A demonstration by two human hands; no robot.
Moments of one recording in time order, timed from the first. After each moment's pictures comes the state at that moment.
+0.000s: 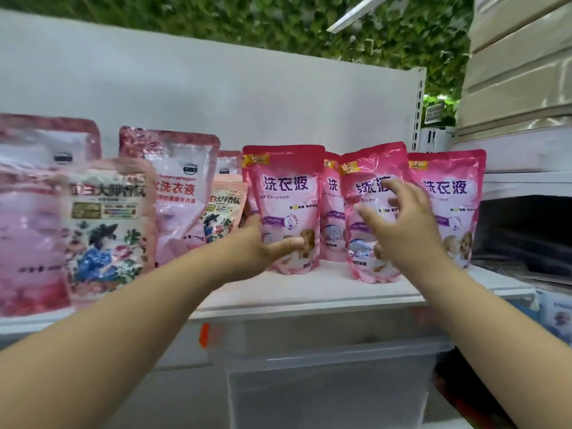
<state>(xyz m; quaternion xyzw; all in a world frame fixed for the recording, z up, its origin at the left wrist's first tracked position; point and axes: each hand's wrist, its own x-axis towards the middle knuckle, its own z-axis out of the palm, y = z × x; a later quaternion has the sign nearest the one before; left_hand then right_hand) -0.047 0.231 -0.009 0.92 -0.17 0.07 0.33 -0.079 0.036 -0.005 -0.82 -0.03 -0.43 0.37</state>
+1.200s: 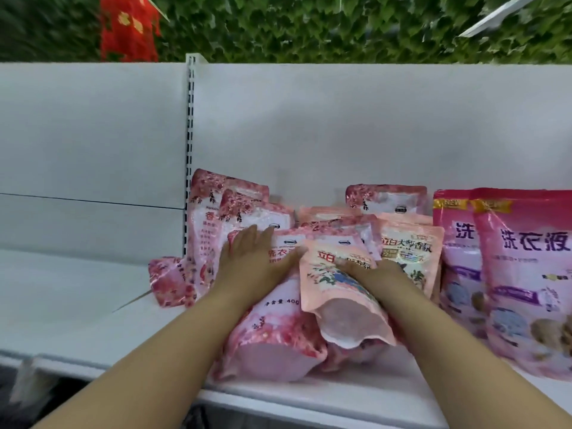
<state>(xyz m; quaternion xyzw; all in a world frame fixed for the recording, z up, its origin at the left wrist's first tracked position) 0.051 0.480 -0.014 0.94 0.02 0.30 0.17 0.060 0.292 -0.003 -0.83 -0.02 -0.08 0.55</state>
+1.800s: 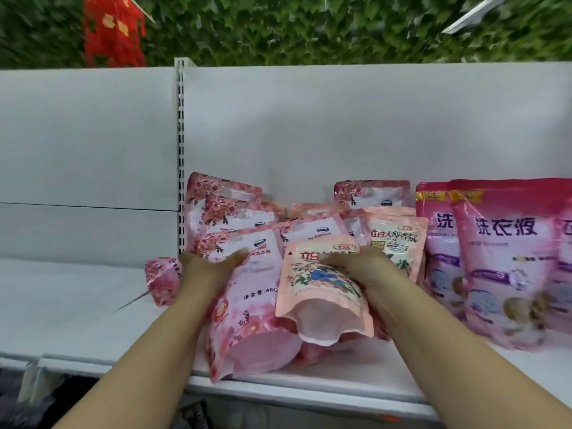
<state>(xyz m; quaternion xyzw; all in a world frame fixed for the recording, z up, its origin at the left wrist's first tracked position) 0.034 0.512 -0.024 0.71 0.19 0.29 0.61 0.037 0.307 0.006 -0.73 -0.02 -0.02 0.69</state>
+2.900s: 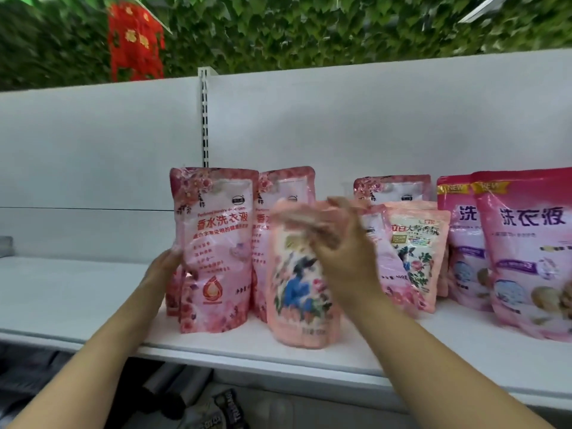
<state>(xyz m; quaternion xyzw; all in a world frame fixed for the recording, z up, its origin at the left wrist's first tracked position) -0.046 0.587 -0.042 0.74 0.01 0.28 0.60 0.002 0.359 -0.010 -0.71 -0.30 -0.32 0.55</state>
